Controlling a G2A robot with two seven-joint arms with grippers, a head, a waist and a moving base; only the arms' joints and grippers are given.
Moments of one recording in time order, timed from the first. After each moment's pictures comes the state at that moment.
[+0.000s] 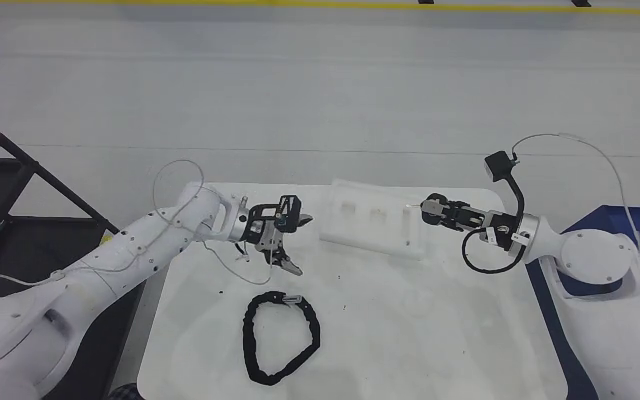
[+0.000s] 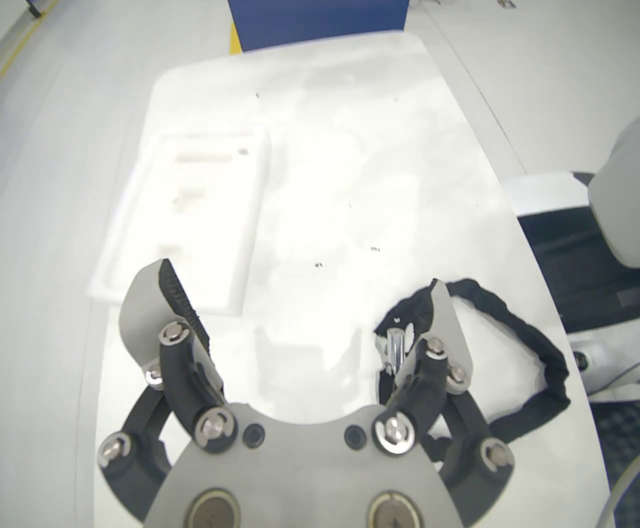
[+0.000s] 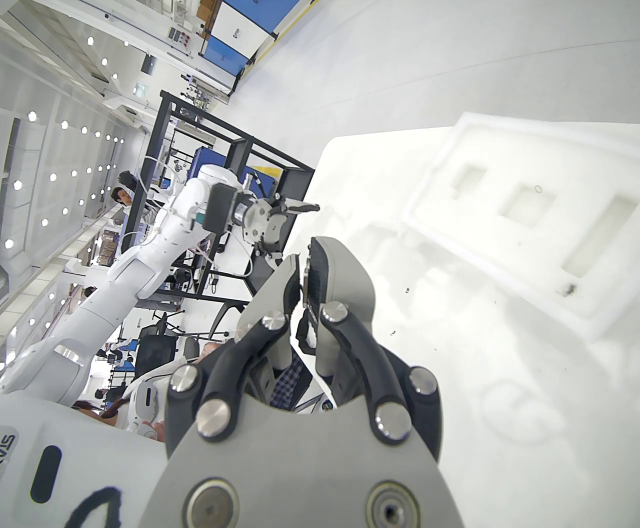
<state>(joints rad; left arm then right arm) 0.42 -0.78 -0.17 -1.26 1.07 -1.01 0.24 -1.21 -1.01 1.46 -1.76 0.09 -0.04 1.01</state>
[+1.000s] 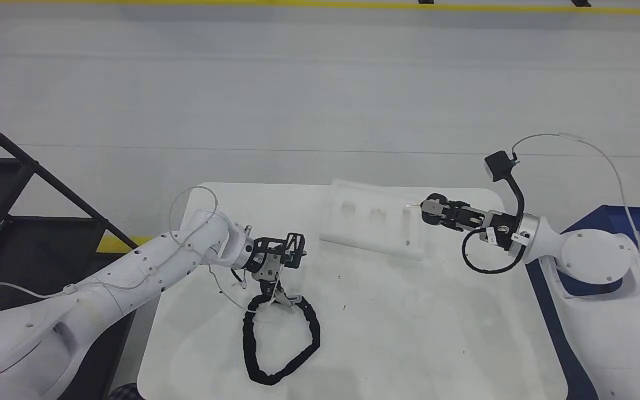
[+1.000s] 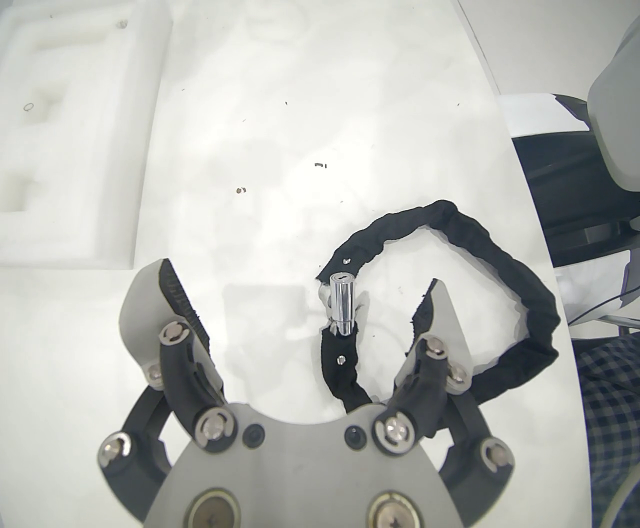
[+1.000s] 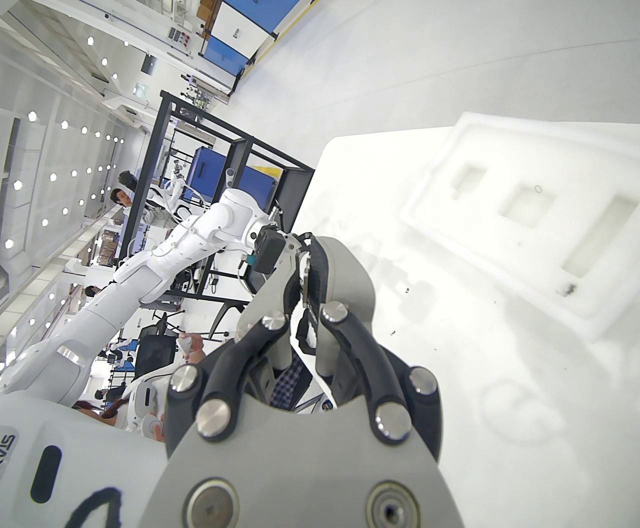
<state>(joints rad) 0.51 -0.79 -0.17 -1.29 1.09 -1.01 0.07 -1.21 -1.01 1.46 -1.76 0.09 -0.04 1.01</state>
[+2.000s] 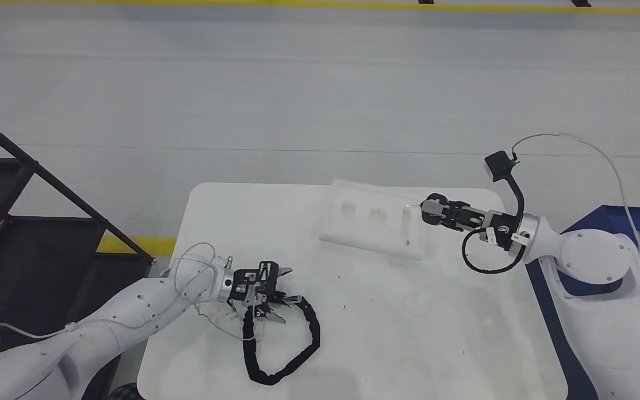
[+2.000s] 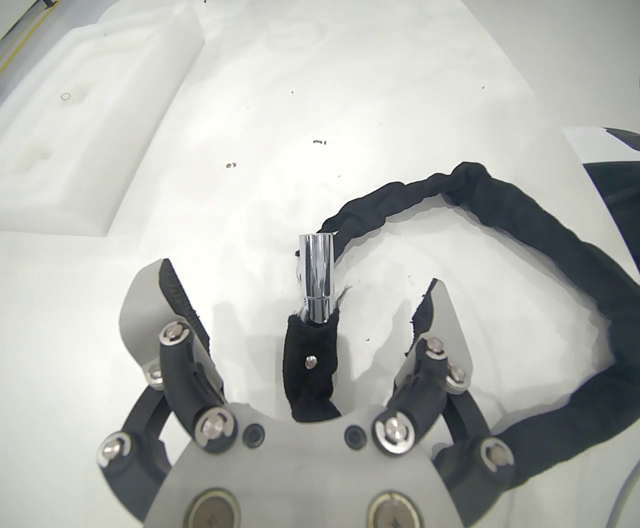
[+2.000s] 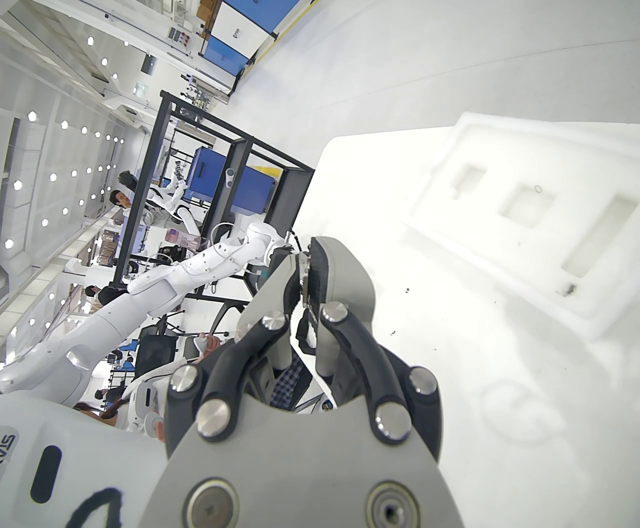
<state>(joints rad) 0.78 -0.78 -0.24 -1.11 1.51 -0.72 0.68 -1.21 -1.01 1.46 -1.76 0.09 -0.04 1.01</state>
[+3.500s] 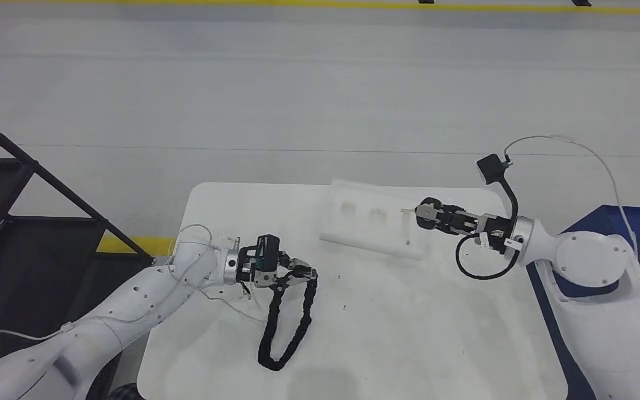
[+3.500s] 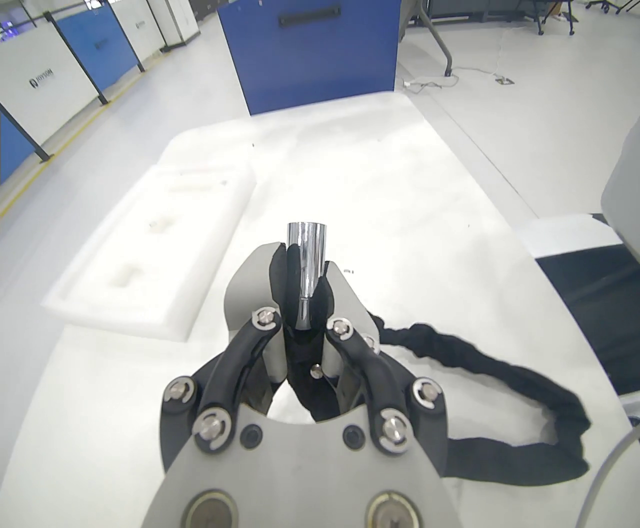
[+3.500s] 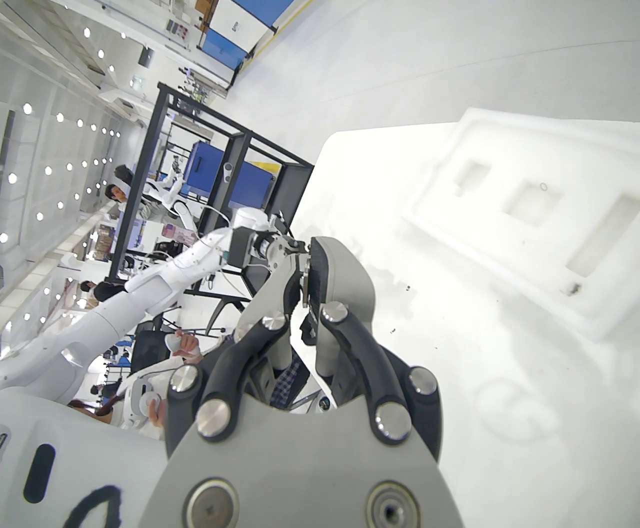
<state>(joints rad) 0.82 -0.77 -0.48 -1.27 1.45 -0.83 0.77 -1.22 -1.01 1.43 -1.83 0.04 -0.02 1.03</state>
